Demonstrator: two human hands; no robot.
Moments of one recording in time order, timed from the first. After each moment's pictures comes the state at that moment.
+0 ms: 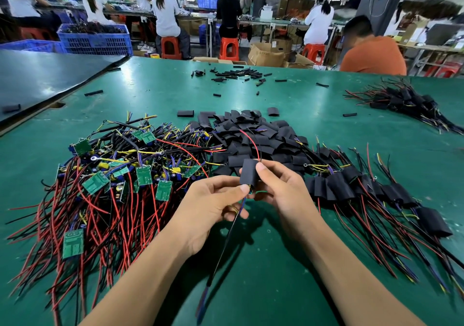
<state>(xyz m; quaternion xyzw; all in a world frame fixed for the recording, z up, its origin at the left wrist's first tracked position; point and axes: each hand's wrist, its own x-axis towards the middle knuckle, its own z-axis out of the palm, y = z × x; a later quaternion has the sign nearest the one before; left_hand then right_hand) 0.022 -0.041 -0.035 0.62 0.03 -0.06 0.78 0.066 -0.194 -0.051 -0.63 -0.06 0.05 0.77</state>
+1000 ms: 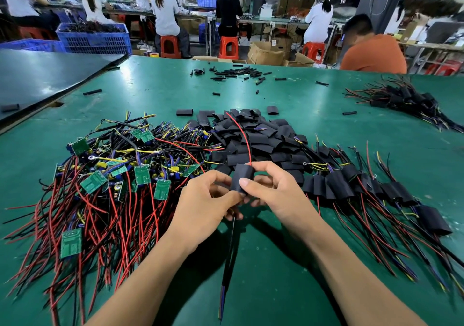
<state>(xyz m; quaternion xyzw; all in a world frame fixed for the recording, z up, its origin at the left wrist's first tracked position) 0.016 -0.039 -0.034 0.76 0.03 0.04 0.65 0.065 -0.199 -0.053 -0.72 -0.15 0.08 0.68</state>
